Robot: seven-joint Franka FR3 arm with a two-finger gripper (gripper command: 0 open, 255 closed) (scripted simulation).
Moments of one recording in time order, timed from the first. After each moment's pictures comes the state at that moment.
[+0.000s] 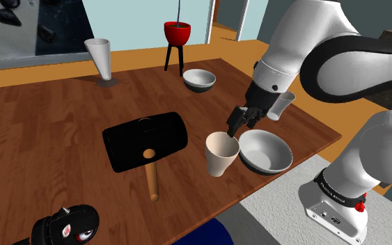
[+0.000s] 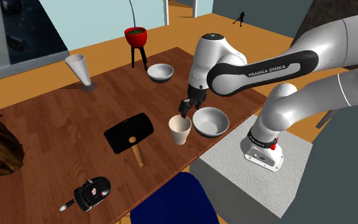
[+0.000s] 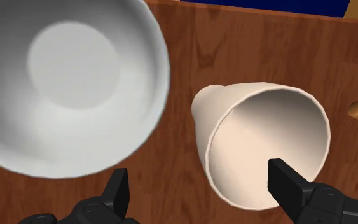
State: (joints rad) arm 0.13 -0.74 0.48 -2.74 0.46 2.17 0.36
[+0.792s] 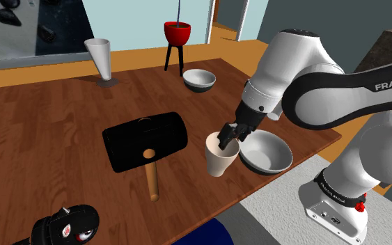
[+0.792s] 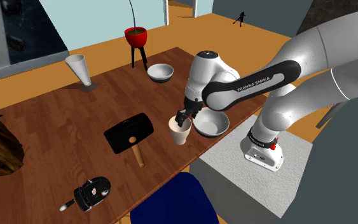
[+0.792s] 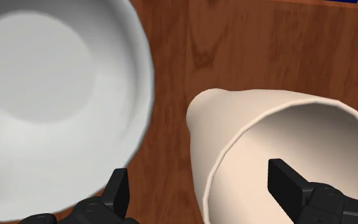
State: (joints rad) arm 0.13 -0.62 0.57 -2.80 0.52 2.37 0.38
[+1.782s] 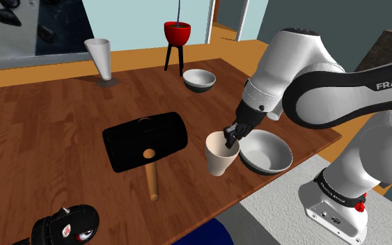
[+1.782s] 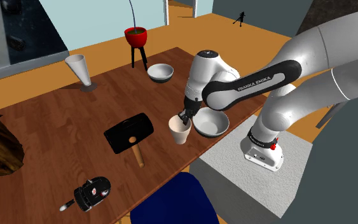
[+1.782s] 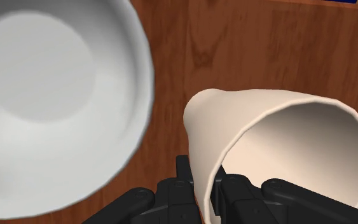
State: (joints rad) arm 0.13 -0.62 0.56 -2.80 0.52 2.36 0.38
